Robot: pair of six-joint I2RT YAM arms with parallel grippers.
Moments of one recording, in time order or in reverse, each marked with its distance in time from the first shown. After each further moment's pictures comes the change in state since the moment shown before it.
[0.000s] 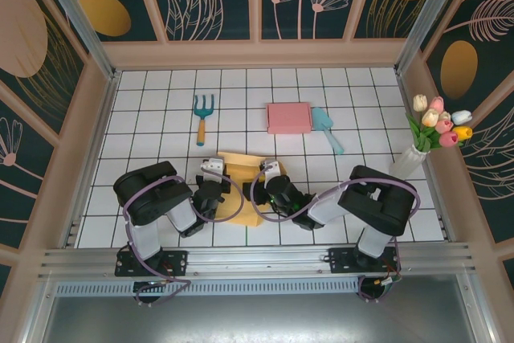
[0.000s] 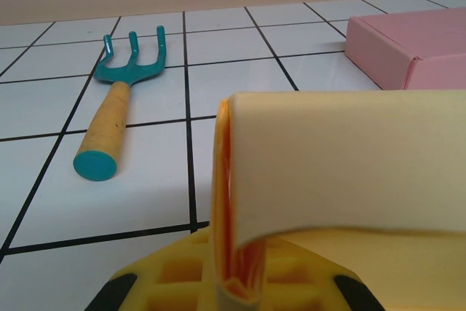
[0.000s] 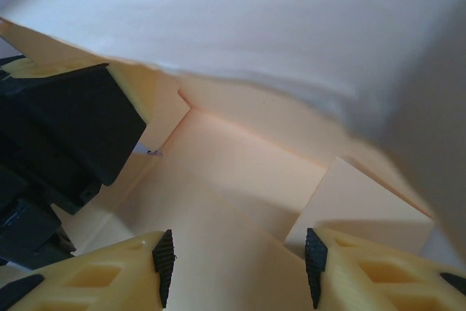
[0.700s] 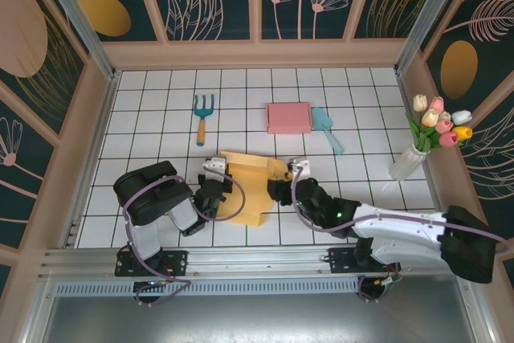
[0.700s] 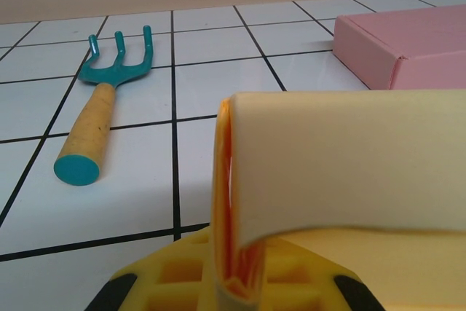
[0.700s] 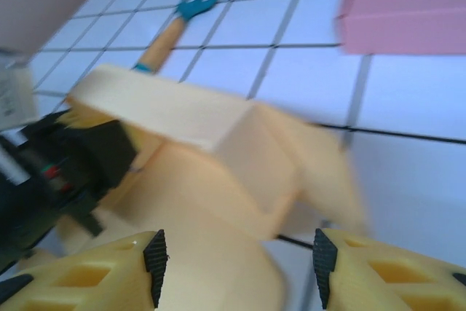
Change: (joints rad) left arm -0.002 0.000 0.020 -0.023 0.021 0.000; right arm 0.039 -0.700 -0.075 -0.657 0.259 -0.020
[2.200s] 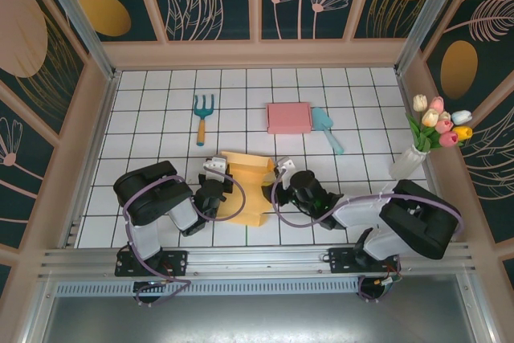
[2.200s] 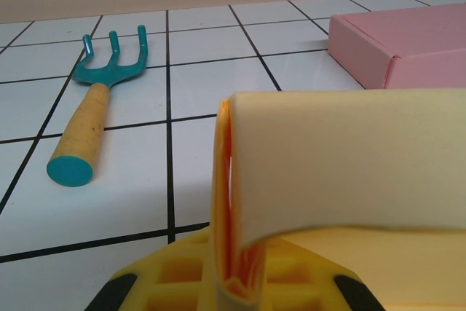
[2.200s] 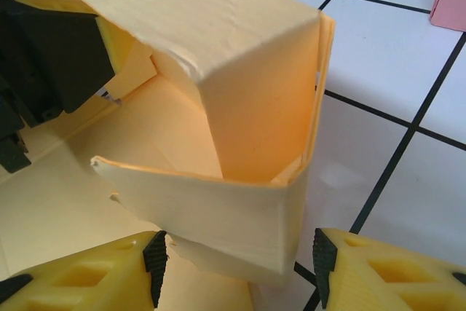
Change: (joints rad) left arm 0.000 0.000 0.001 -0.001 0.013 0.000; right arm -0.180 0.409 -0.066 0.477 -0.389 -0.344
